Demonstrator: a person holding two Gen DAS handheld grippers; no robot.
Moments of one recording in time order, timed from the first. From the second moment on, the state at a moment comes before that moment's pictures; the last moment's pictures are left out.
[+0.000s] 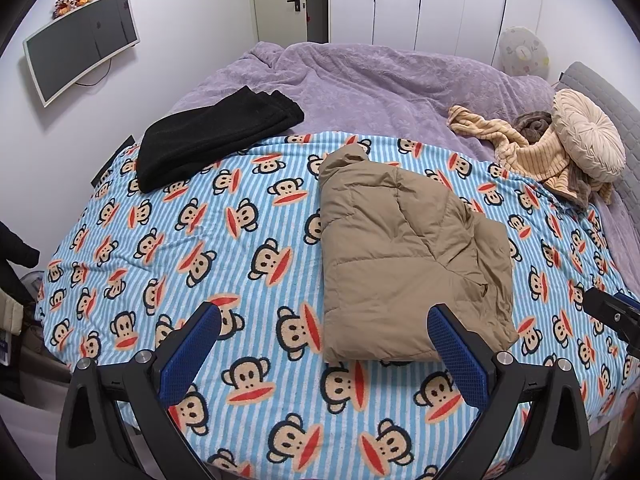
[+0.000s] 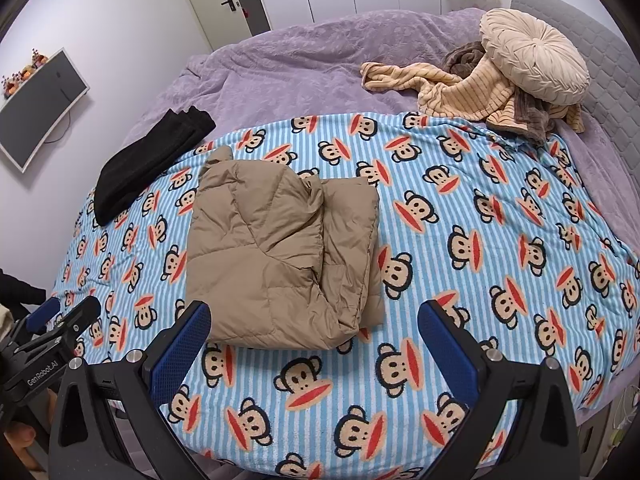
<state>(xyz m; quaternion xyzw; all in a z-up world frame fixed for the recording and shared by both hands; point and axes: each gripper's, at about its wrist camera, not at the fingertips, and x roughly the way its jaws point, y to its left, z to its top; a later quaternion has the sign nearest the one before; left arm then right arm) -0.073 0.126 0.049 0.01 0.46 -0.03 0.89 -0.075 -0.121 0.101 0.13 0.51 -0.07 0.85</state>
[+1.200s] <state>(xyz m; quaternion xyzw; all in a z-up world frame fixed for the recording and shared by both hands) -0.070 0.129 0.050 0.01 0.47 -0.03 0.88 -0.075 -0.120 0.101 0.12 0.51 -0.07 0.85</state>
